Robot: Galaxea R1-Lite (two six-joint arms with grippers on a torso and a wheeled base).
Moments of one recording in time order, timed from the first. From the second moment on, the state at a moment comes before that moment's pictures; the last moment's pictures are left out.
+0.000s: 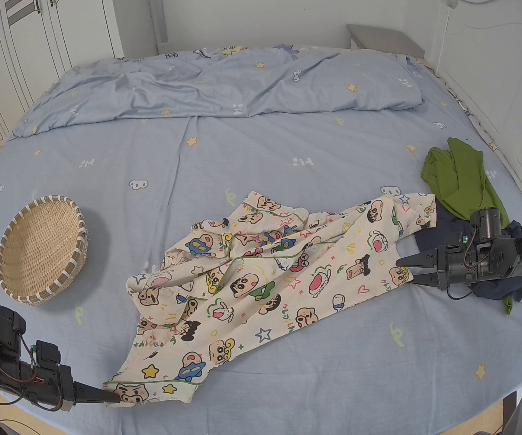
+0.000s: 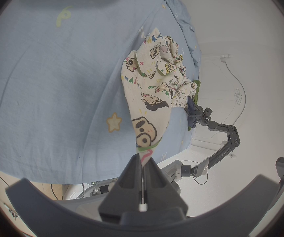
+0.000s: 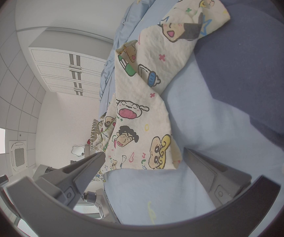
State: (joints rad) left arm 0.30 1.53 -0.22 0.00 -0.95 -0.04; right arm -0.09 2.12 -0.93 -0.34 0.98 0.28
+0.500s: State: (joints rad) left arm 0.30 1.54 -0.22 0.00 -0.95 -0.04; right arm -0.07 2.14 -0.94 -0.33 0.99 0.30
